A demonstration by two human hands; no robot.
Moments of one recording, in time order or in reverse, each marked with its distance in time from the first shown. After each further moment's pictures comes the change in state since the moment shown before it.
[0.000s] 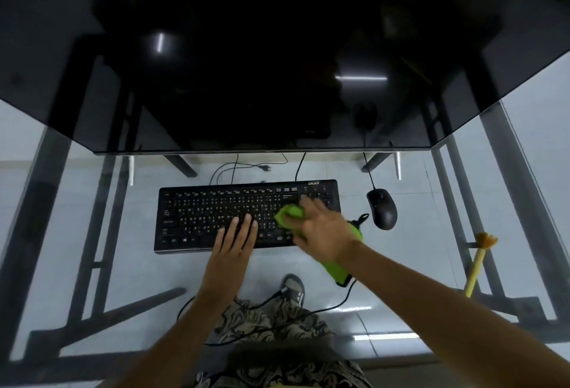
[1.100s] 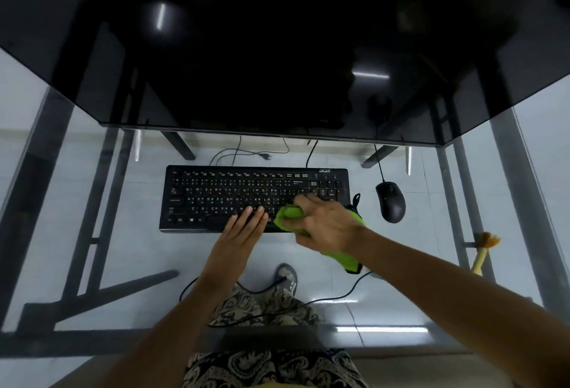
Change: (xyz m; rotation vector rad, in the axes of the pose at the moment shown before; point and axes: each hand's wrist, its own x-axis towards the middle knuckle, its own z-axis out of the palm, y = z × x) left_hand -0.008 -0.010 0.021 -0.033 0.080 0.099; right_hand 0.009 -0.009 -0.008 -0.106 -0.095 -0.231
